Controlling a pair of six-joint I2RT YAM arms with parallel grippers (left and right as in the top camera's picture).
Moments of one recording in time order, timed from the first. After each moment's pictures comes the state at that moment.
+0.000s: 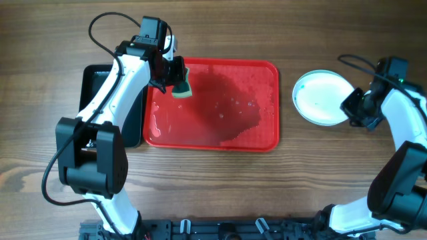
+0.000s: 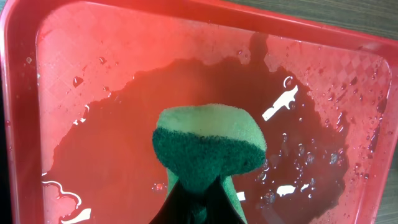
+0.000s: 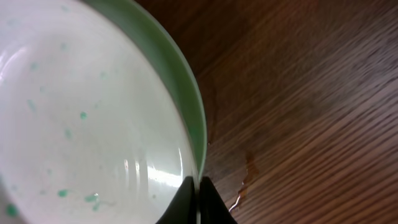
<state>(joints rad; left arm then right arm) -0.21 1.92 1.51 -0.82 0.23 -0.30 -0.34 1.70 1.11 -0.80 -0.01 0.45</state>
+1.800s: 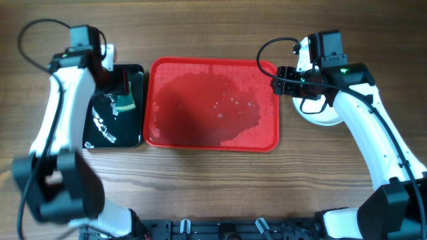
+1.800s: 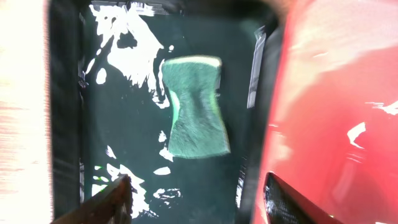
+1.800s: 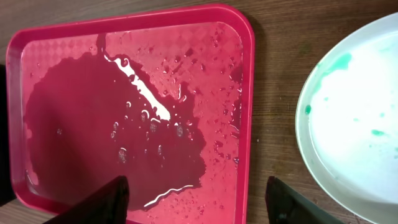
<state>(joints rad) 0.12 1.74 1.42 -0.96 -0.01 0.03 0.16 1.57 1.28 -0.82 -0.21 0.28</state>
